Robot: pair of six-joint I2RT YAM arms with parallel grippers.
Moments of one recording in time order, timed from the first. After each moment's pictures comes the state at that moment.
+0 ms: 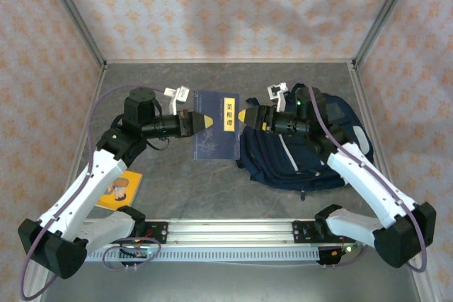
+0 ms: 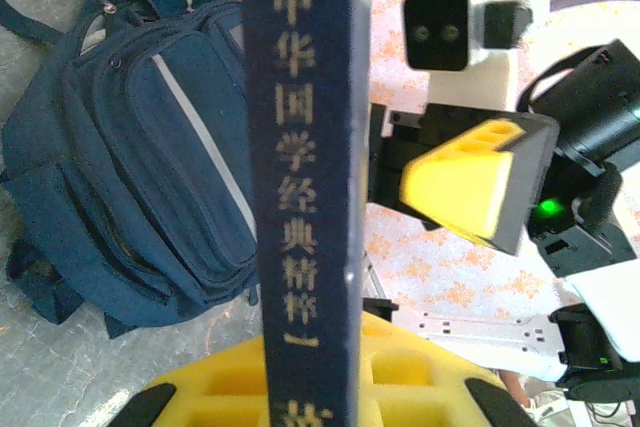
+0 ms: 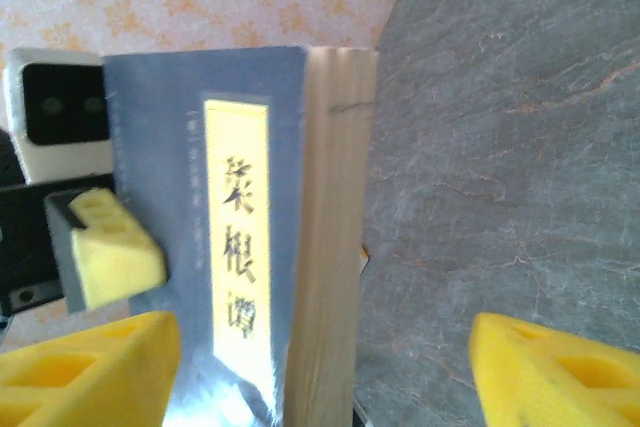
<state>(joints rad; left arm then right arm) -0.37 1.04 1.03 -0.39 0.78 -0.76 0.49 1.09 0.98 -0.26 -0.68 0.74</state>
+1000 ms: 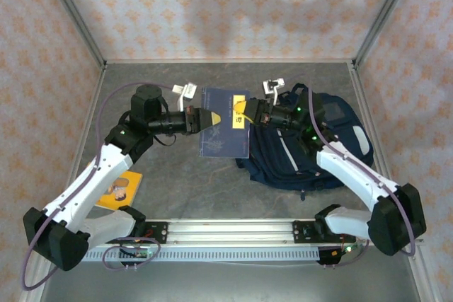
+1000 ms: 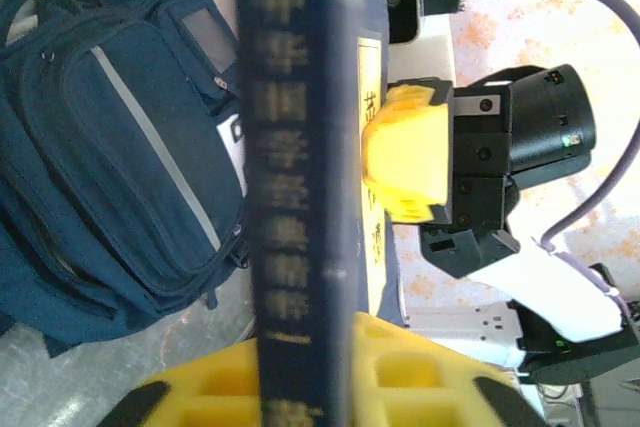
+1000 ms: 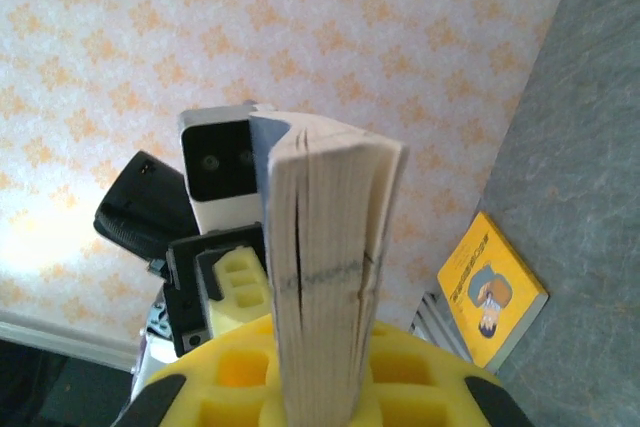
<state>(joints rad) -0.41 1.10 1.04 -0.27 0.81 -0.85 0.48 1.19 0.83 0.41 -0.83 1.25</state>
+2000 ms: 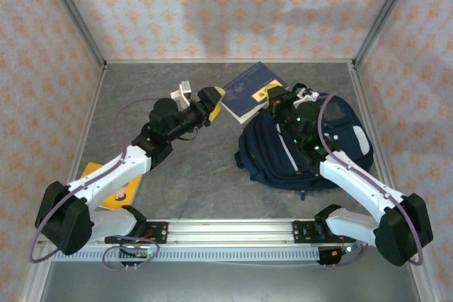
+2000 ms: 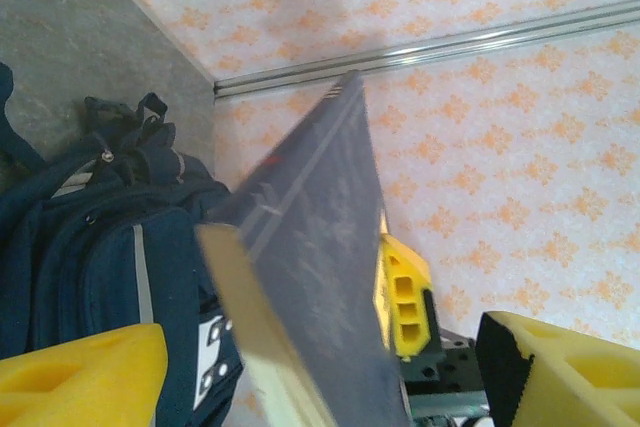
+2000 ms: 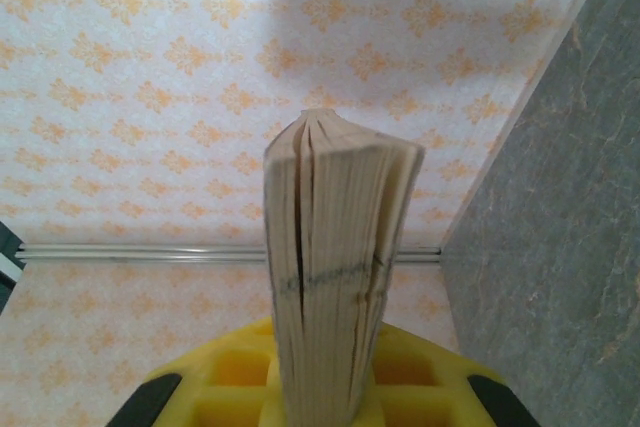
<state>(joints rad) -0.52 1.23 0.82 0.34 0.26 -1.36 0.53 1.11 0.74 0.36 0.08 1.53</state>
